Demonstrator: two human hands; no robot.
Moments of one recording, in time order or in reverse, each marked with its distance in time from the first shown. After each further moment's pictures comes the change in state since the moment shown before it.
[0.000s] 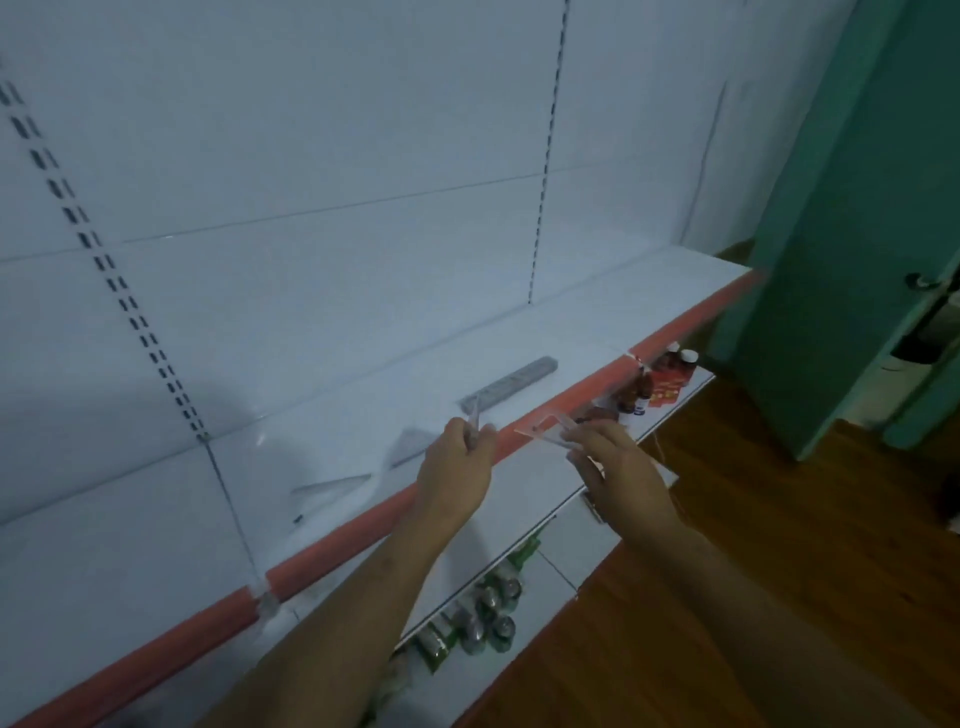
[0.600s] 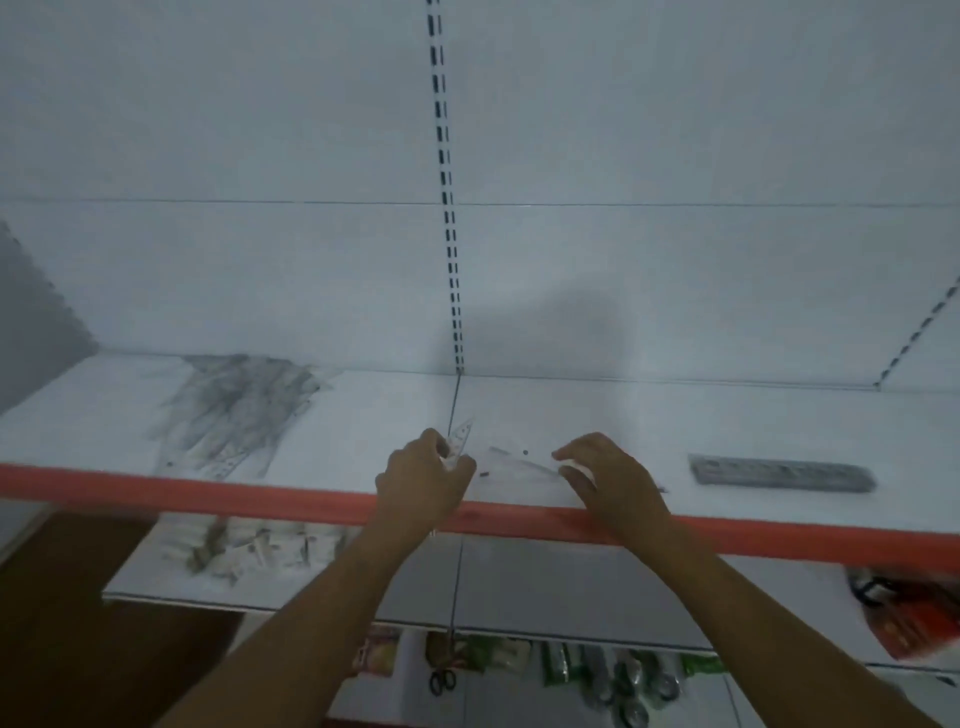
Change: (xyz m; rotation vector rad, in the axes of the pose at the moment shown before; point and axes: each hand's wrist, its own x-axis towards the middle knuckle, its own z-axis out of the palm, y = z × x) left_hand -0.042 -0.105 -0.122 0.426 0.590 -0.543; right_hand 0.108 -0.095 0.152 0.310 -0.461 -0.578
